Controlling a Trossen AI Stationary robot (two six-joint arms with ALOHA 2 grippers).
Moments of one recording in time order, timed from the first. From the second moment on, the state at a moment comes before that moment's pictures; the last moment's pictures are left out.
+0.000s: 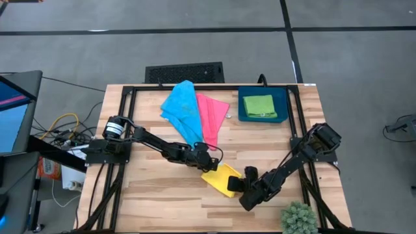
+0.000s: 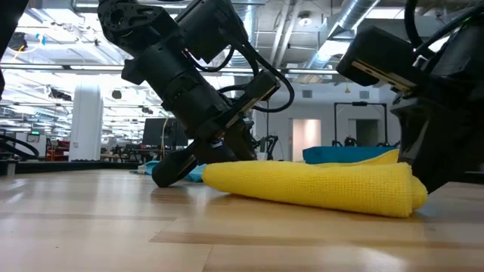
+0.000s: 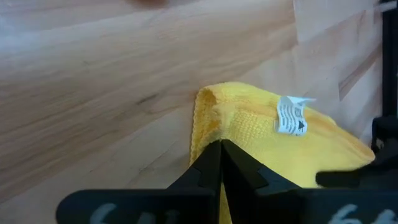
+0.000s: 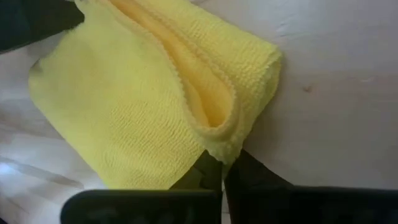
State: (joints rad) left arm -0.19 1.99 1.01 0.17 -0.11 -1.42; right arm 0.65 1.89 1.00 -0.38 0.43 2.25
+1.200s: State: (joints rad) left arm -0.07 1.57 1.01 -0.28 0.18 -0.98; right arm 0.29 1.34 1.00 -0.86 0.37 1.49
